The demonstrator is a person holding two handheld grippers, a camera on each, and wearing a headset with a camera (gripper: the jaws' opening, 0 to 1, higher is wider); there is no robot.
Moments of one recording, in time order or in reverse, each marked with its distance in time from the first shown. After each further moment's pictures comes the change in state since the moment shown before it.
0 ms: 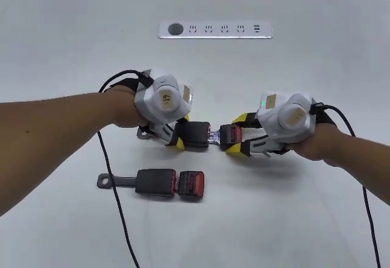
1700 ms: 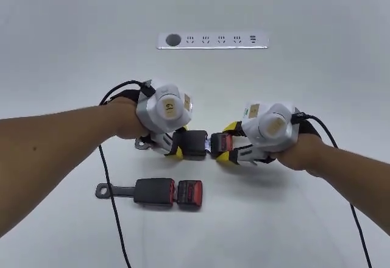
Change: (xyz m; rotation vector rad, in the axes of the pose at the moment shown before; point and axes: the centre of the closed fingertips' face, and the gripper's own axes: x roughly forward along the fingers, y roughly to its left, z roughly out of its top) left arm 0.000 -0.001 0.001 -0.064 0.012 0.013; right arm 0.008 0.004 0.009 0.017 0.027 -0.034
